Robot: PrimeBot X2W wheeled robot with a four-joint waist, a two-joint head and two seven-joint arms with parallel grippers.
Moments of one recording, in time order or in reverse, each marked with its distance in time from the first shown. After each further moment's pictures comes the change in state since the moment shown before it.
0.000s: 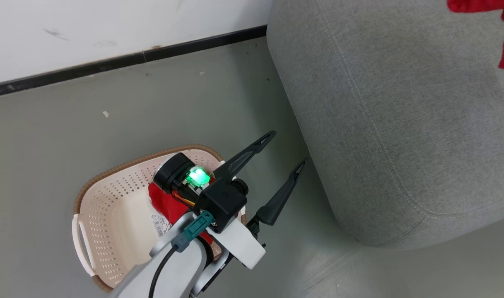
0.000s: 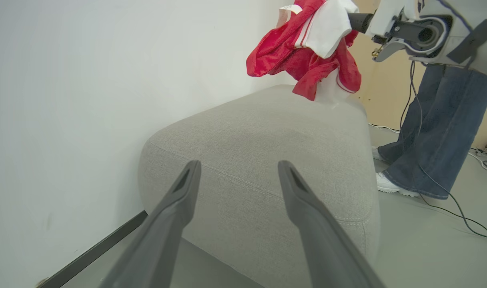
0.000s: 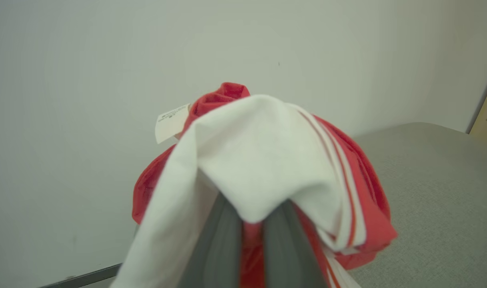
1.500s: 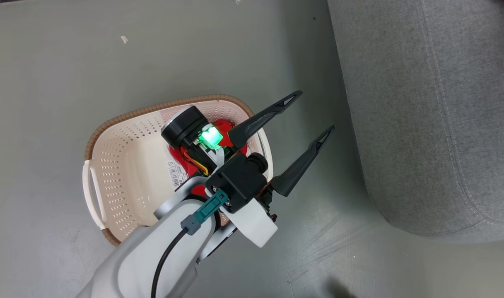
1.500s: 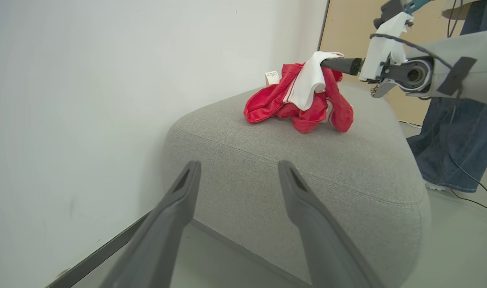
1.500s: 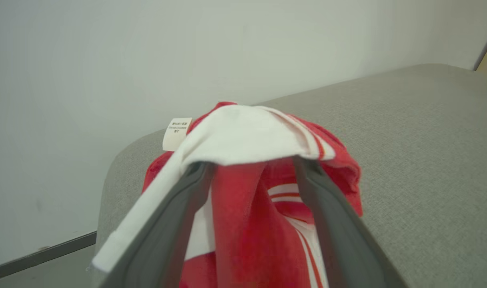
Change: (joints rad) left arm -0.186 0.005 -0.044 0.007 0.058 -0.037 -0.048; right arm 0.028 0.016 -0.173 0.063 -0.026 0.000 -0.068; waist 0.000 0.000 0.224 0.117
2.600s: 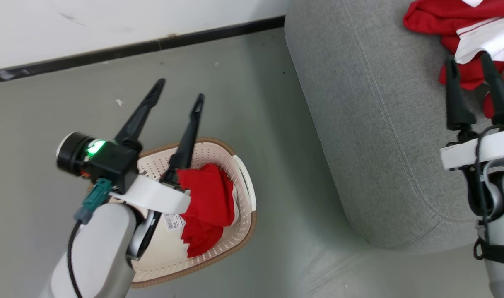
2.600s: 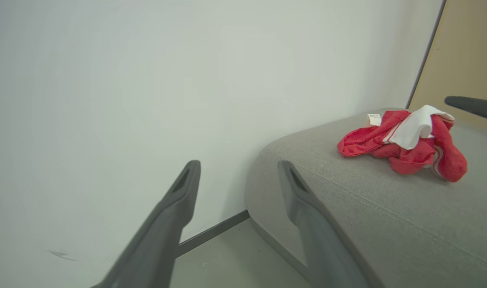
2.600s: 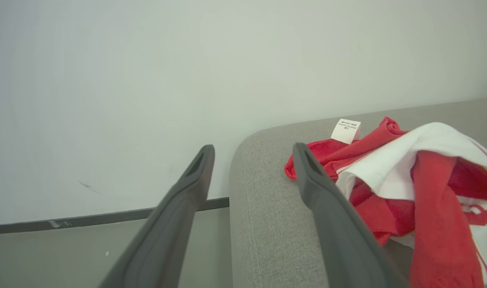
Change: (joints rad) left arm 0.142 0.083 0.278 0.098 -0.111 0.127 -0.114; right arm 0.202 0.184 0.328 -0.282 -0.044 0.000 0.000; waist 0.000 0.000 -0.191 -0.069
